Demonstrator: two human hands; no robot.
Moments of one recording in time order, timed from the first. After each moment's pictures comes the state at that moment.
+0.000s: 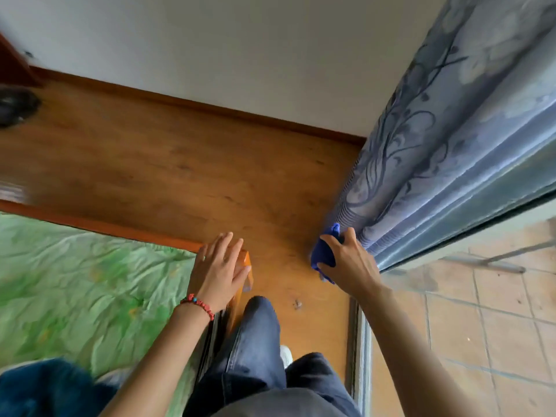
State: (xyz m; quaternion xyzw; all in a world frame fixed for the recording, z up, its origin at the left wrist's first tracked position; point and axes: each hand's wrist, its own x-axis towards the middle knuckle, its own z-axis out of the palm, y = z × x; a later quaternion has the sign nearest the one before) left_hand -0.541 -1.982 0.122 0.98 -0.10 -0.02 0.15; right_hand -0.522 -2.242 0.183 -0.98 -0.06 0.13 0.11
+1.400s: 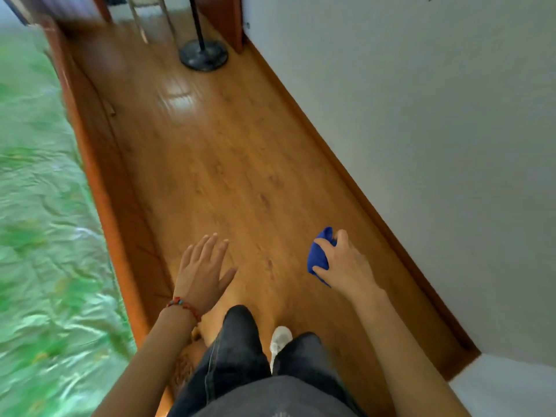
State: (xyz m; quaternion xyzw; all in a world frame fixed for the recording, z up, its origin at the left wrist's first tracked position) left_hand -0.138 -1.905 0.126 0.93 0.35 -0.03 0.11; right_hand 0.086 -2.057 0.170 -0.86 -0.47 0.20 0.00
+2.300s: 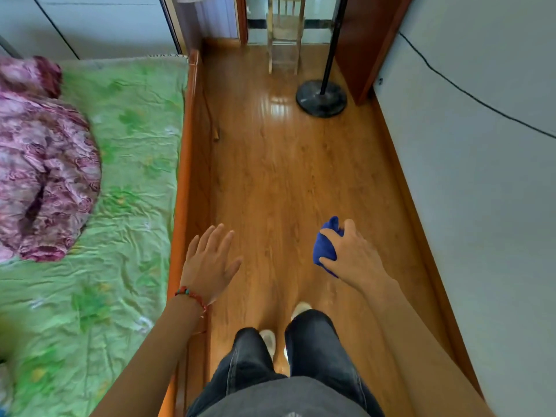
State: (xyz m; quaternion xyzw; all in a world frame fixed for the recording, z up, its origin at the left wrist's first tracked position) left_hand -0.109 -1.465 0.140 0.84 0.53 -0.01 0.12; right_hand 0.162 -1.520 0.177 -0.73 -0.65 0.19 0.00
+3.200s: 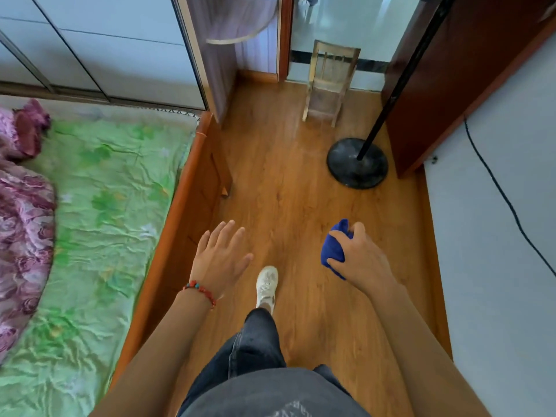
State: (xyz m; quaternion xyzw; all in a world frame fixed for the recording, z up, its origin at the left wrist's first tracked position) left_hand 0.068 -0.980 0.125 0.79 0.61 -0.02 0.11; right_hand 0.335 -0.989 0.153 -0.69 -0.70 0.19 -0.02
